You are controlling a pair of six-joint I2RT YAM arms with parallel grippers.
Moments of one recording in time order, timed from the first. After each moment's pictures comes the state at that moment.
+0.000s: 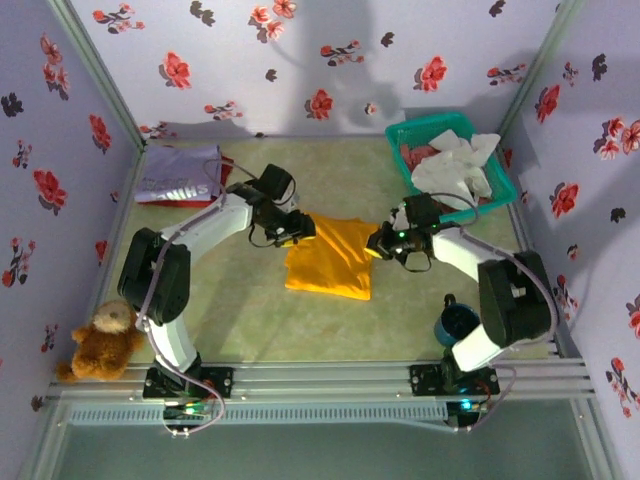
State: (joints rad) left arm -0.56 1.80 1.35 -0.74 0.37 -0.65; right arm 0.28 1.60 0.83 -0.27 -0.62 0.78
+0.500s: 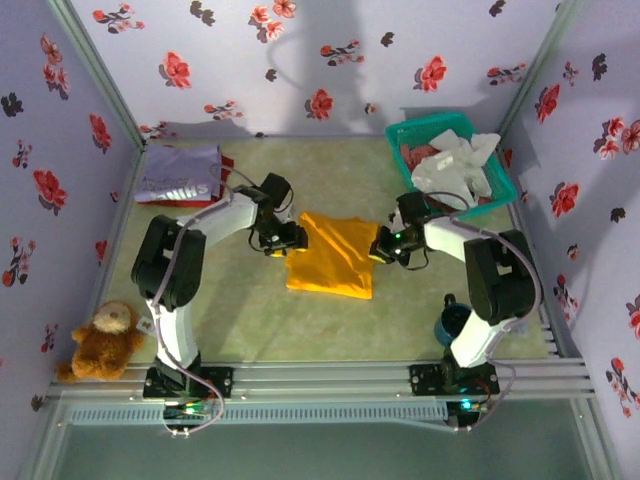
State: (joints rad) left arm -0.52 1.93 1.36 -0.80 0.33 -0.51; right arm 0.28 1.69 0.94 -0.46 -0.52 0.64
